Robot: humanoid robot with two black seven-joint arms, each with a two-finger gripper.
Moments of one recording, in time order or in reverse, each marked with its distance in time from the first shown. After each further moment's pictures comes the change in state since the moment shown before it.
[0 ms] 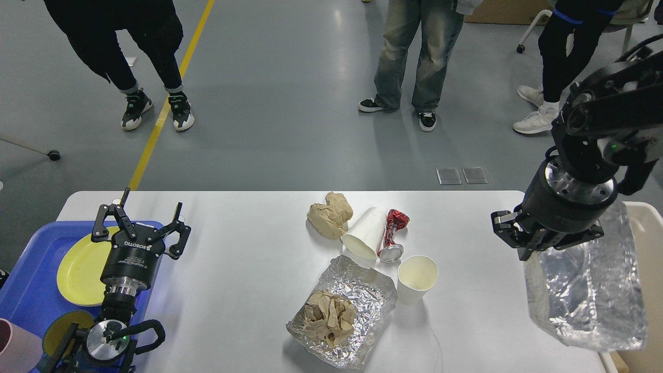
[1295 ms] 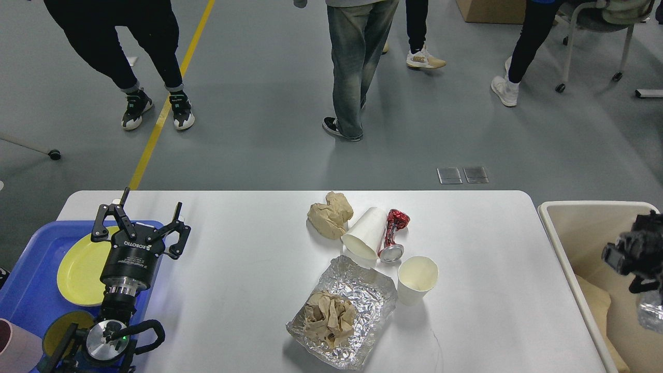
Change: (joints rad) left arm 0.000 0.000 0.000 0.000 0.000 0.000 0.000; right arm -1.378 -0.099 -0.089 -1.327 0.015 -0.474 0.001
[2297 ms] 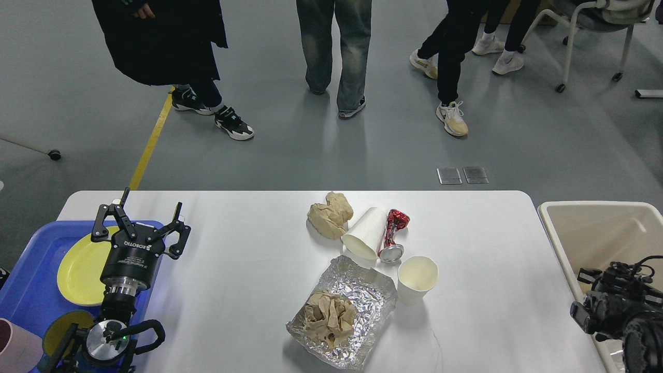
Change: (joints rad) left arm 0.000 0.000 0.000 0.000 0.000 0.000 -0.001; right arm -0.265 0.115 0.059 -0.190 0.009 -0.282 0.002
